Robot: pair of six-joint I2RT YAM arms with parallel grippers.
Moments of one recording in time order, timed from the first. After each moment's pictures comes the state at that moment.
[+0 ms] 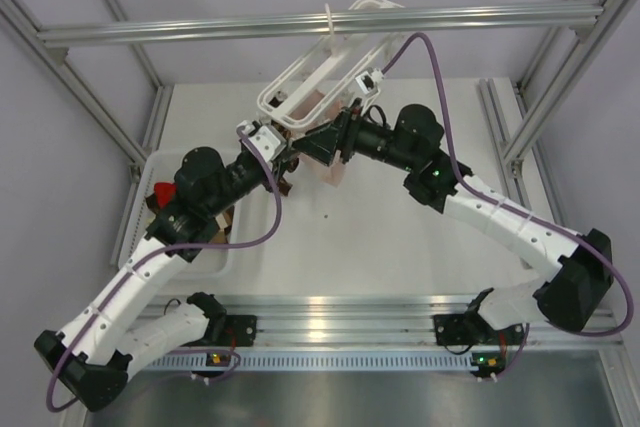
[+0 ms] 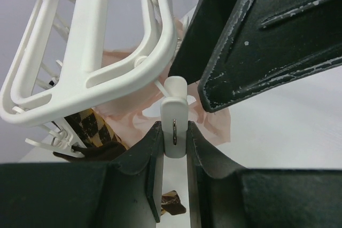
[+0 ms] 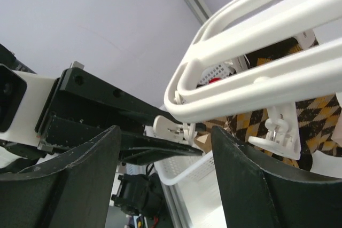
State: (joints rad) left arm -0.60 0.89 0.98 -0.11 0.22 0.25; right arm 0.78 1.36 1.23 0.24 -0.39 0.65
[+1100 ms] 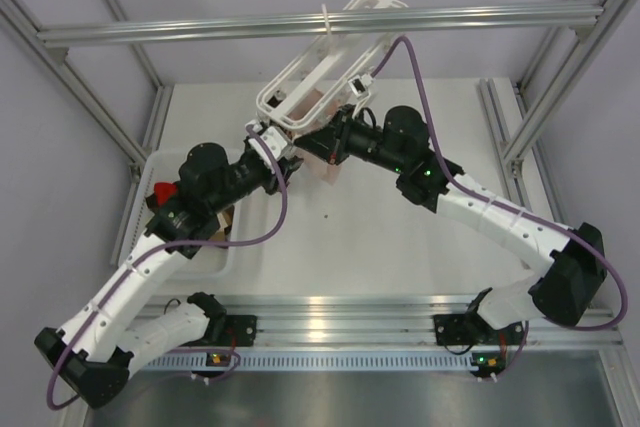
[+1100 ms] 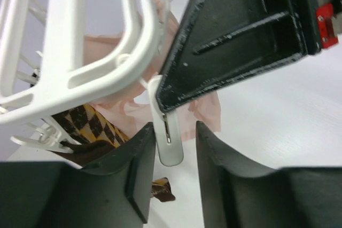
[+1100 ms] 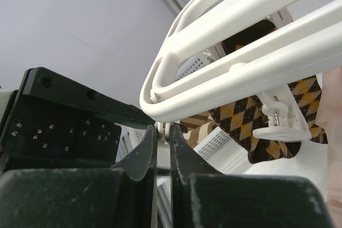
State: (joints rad) left arm -0.59 0.92 1.03 -0.20 0.22 0.28; right arm 0.81 1.40 1.25 0.19 -0.28 0.62
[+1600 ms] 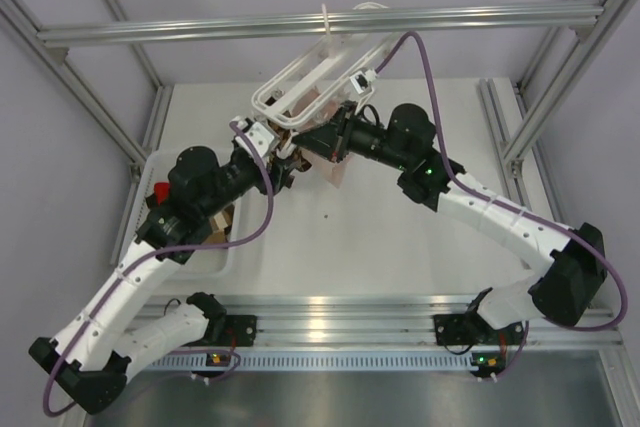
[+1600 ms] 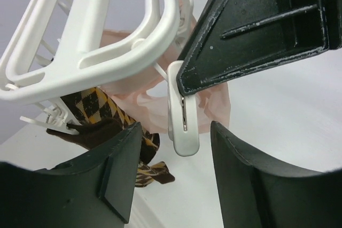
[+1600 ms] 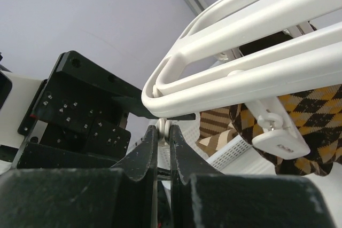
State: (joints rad) left arm -0.60 0.87 1.04 -0.25 0.16 0.20; right arm 0.80 1.40 1.25 0.26 -0.37 0.67
